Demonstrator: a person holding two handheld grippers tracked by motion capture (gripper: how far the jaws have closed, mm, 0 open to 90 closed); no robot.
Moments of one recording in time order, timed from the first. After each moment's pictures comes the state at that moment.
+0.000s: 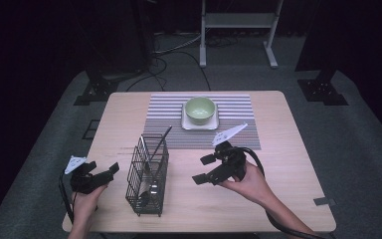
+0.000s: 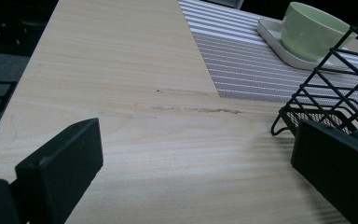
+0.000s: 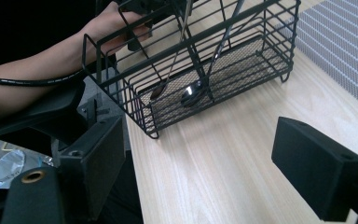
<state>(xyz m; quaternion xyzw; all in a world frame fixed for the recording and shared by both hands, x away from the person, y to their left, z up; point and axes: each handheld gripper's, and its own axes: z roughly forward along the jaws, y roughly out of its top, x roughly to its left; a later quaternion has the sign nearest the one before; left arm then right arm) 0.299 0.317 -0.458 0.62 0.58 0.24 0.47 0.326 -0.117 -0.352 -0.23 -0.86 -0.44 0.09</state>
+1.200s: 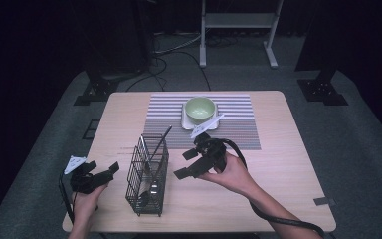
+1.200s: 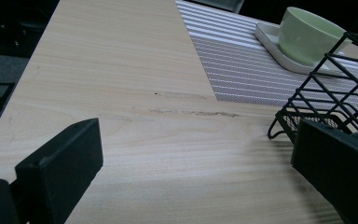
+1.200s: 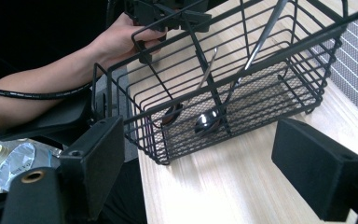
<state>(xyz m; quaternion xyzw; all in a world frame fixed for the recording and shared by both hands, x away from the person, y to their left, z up) 0.298 0.317 -0.457 0.62 0.58 0.24 0.48 0.341 -0.070 -0.337 -0.20 -0.87 -0.43 0.11</state>
